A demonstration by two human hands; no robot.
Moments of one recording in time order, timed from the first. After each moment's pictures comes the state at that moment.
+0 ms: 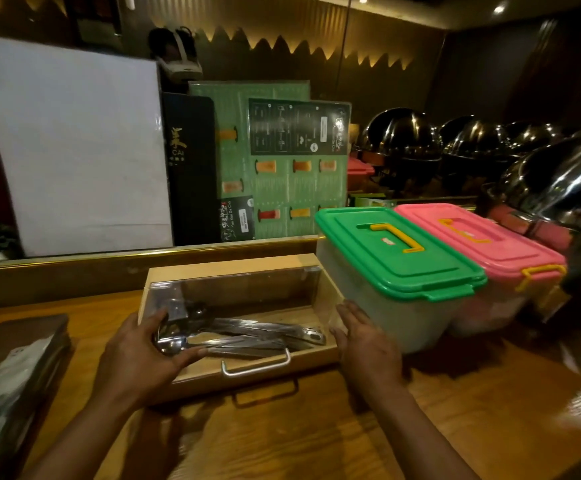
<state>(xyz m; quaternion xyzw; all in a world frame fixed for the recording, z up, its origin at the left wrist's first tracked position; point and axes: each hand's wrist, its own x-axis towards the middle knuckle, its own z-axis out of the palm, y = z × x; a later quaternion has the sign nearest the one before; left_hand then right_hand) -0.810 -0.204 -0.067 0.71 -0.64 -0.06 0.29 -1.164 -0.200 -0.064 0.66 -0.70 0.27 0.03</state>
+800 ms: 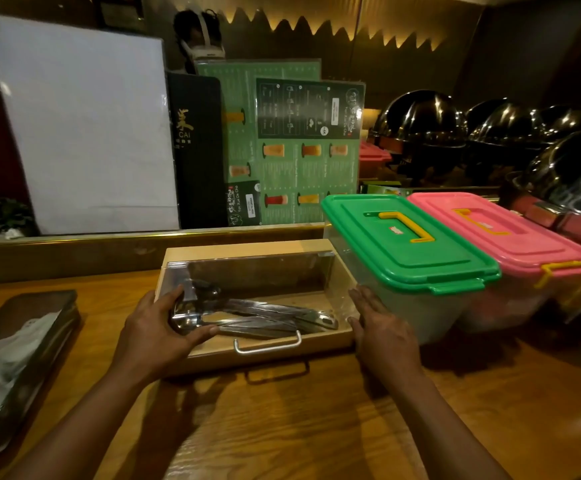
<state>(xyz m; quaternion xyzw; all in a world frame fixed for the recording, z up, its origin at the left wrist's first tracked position) -0.841 -0.202 -0.062 0.71 -0.63 -0.09 0.30 -1.207 -0.207 -0.070 0.70 -0.67 0.23 0.08</state>
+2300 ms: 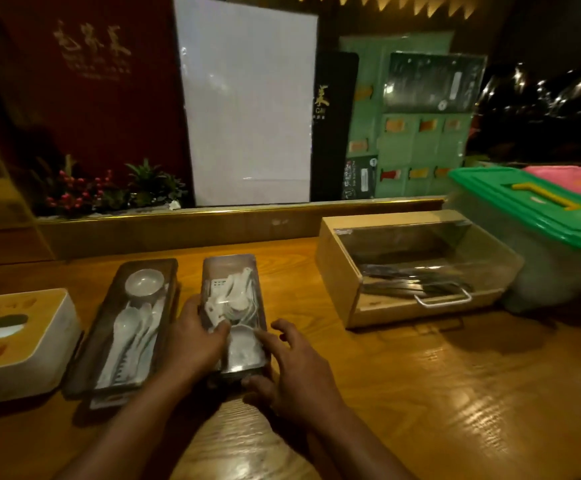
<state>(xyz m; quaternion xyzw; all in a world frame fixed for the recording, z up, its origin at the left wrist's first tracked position) -0.570 -0.124 -0.093 0.71 -0.53 -0.26 0.38 -0.759 -0.092 -0.116 0.80 -0.54 0.21 -0.16</state>
